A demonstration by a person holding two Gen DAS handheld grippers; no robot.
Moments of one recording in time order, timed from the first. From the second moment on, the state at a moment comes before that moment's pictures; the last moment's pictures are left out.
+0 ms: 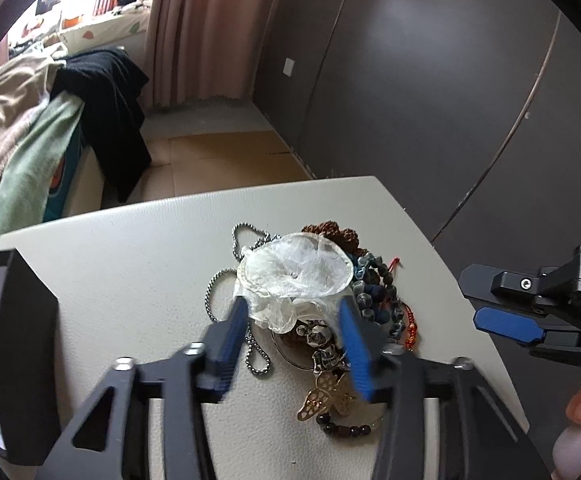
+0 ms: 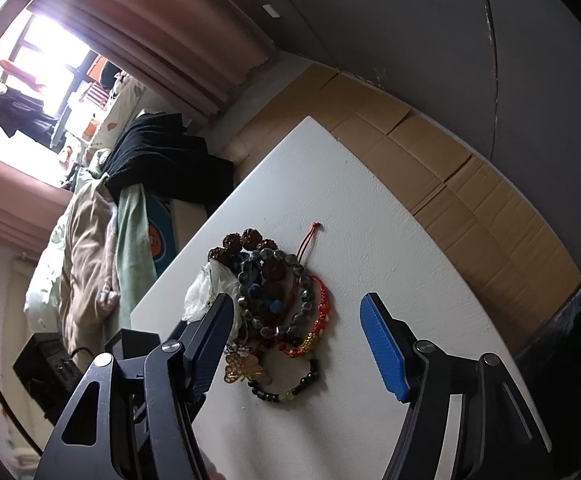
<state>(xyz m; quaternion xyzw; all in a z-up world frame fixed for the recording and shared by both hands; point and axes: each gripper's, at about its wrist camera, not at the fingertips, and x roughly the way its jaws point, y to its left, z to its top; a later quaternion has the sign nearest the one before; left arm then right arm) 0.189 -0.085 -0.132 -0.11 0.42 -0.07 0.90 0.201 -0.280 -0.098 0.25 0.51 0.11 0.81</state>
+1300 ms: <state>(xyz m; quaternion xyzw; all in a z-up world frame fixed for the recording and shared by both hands) 0.178 -0.039 -0.099 -0.19 0.39 -0.09 0.90 0.216 -0.245 -0.117 0.24 0.53 0.17 0.80</state>
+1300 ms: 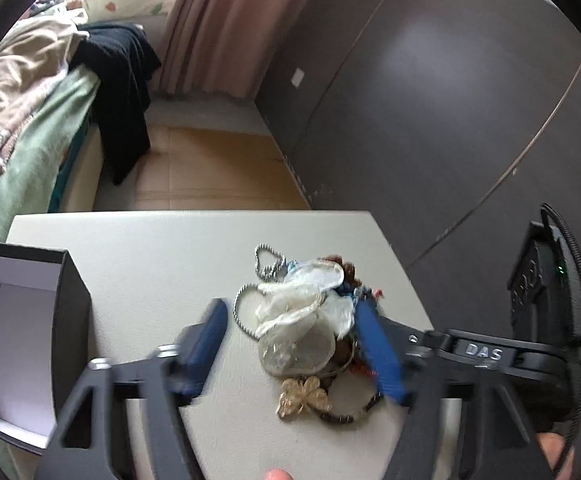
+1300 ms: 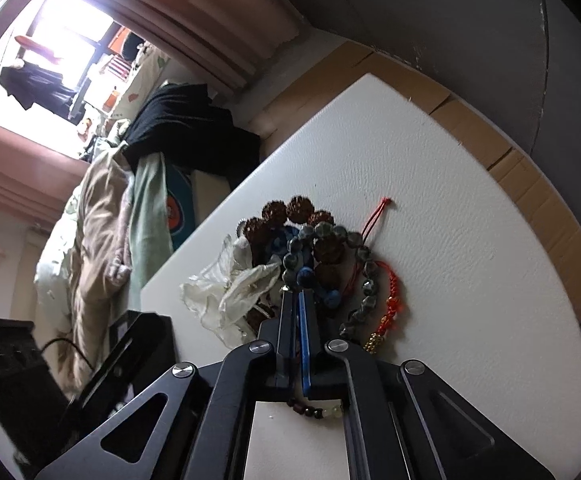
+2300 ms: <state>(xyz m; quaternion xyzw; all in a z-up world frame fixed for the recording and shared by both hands) 0.177 -0.036 -0.109 -0.19 0.38 -0.07 0.90 0.221 -0.233 -0.124 0.30 0.52 0.20 0.77</state>
